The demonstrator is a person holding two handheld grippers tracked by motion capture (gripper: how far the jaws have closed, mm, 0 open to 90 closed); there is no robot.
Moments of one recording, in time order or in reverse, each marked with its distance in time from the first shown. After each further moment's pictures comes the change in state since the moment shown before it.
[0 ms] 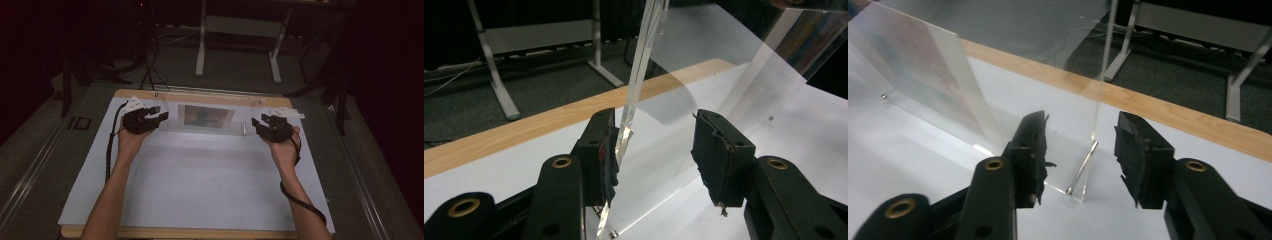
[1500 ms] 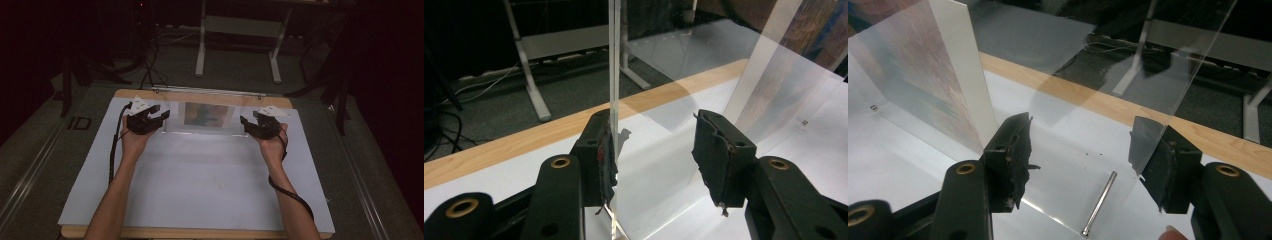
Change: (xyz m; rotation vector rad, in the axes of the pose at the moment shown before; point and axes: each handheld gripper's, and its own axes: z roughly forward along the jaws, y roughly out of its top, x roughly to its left) left arm -0.015 0.003 0.004 0.001 0.124 0.034; right arm 0.007 -0.008 0.043 -0.063 0.036 -0.029
